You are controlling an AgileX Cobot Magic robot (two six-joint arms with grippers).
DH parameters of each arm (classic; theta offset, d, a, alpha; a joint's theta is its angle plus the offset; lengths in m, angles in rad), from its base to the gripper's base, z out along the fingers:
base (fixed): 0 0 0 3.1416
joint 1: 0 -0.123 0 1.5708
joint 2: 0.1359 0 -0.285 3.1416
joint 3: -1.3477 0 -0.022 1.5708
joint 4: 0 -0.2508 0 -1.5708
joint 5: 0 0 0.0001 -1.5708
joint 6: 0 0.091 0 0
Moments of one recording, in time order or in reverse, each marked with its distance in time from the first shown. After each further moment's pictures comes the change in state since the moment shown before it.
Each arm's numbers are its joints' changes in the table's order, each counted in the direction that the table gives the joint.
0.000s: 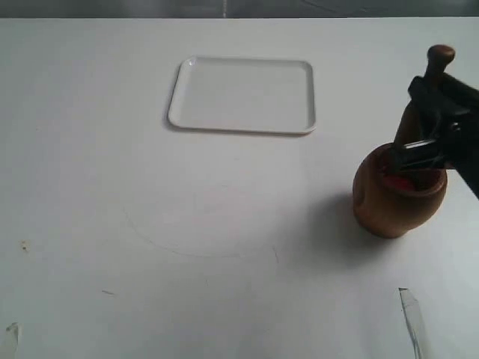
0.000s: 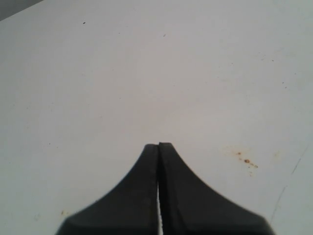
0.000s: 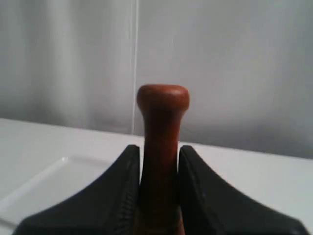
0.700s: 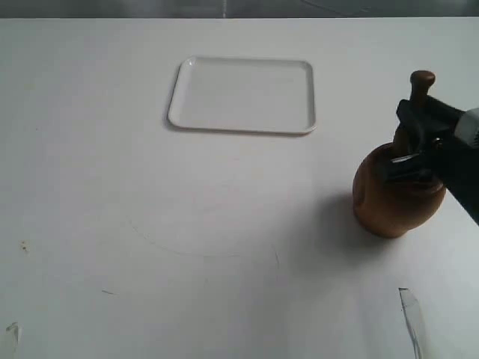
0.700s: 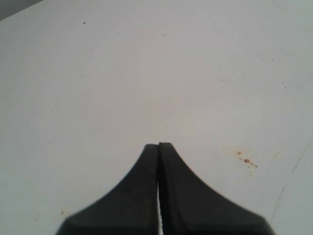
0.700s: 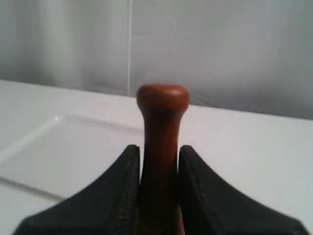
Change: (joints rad) left arm 0.000 0.000 0.000 0.000 0.000 0.000; right arm 0.000 0.106 0.002 -0.014 -0.022 0.007
